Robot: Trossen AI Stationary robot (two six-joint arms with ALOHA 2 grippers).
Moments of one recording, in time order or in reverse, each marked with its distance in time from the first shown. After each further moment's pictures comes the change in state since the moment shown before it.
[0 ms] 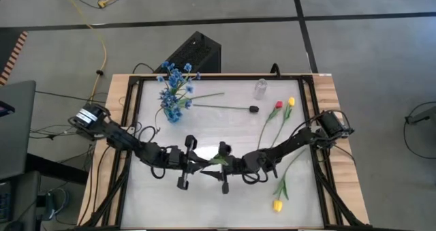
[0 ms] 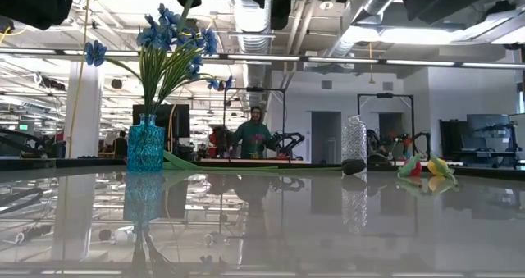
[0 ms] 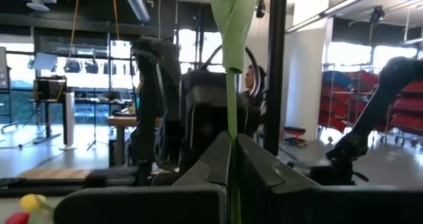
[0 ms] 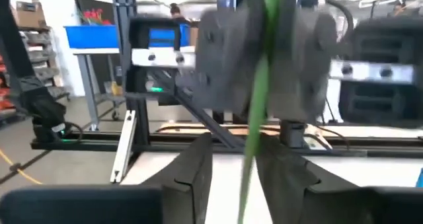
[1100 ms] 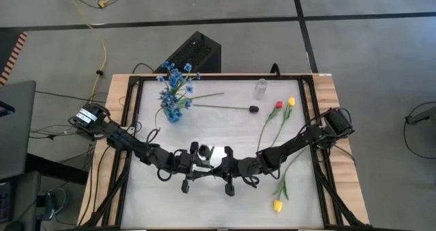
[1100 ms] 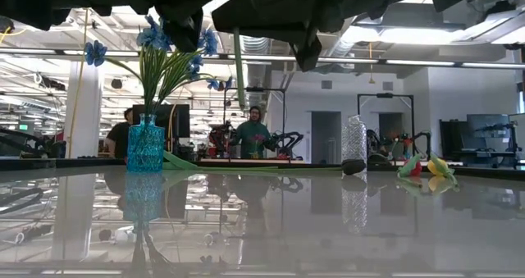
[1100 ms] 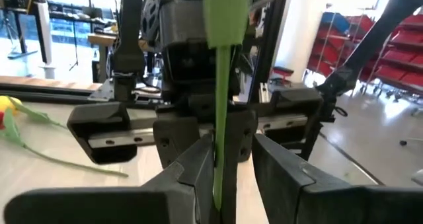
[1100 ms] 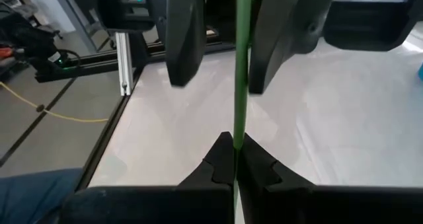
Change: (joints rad) left arm -0.005 -0.001 0.000 -0.321 0.034 -0.212; right arm 0.020 -0.089 0.000 -0.503 -0.020 0.314
